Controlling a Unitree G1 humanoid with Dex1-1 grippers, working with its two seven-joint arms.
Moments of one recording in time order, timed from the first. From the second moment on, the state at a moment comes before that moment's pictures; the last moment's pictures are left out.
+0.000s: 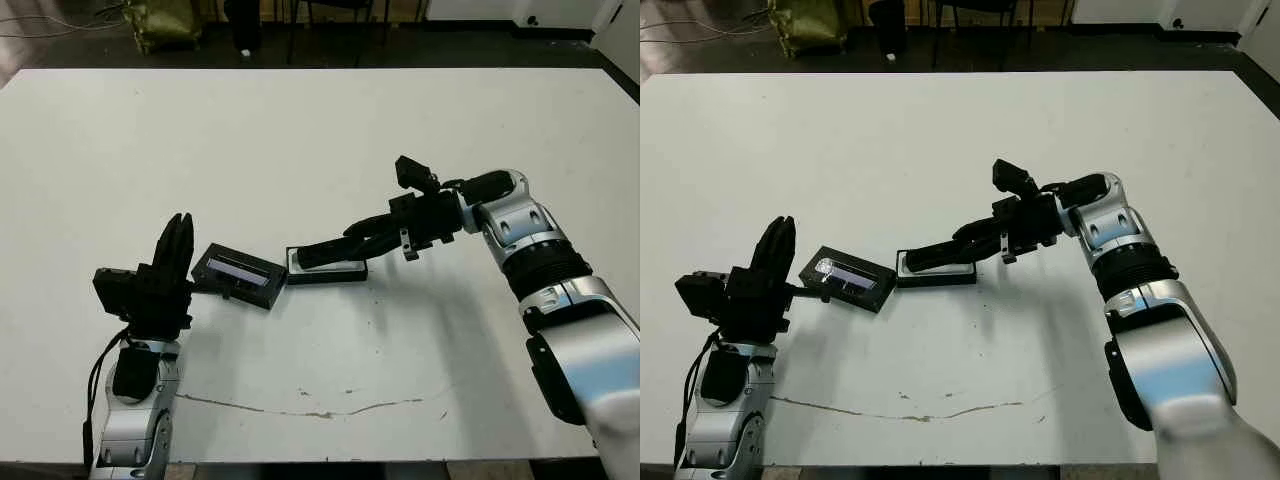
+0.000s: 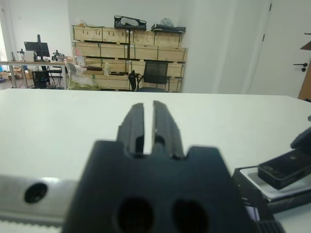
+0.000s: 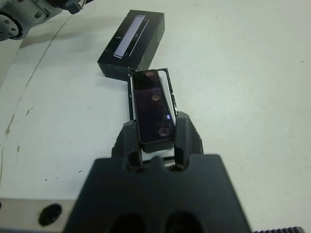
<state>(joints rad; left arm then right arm) 0.06 0.12 0.05 -0.06 -0.15 -0.31 -0.13 -0.95 -0.38 0.28 0.87 0.02 0.07 1.46</state>
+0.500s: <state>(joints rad) 0.06 0.12 0.04 -0.06 -0.15 -0.31 -0.13 -0.95 -0.37 0.29 0.86 0.01 0.08 1.45</state>
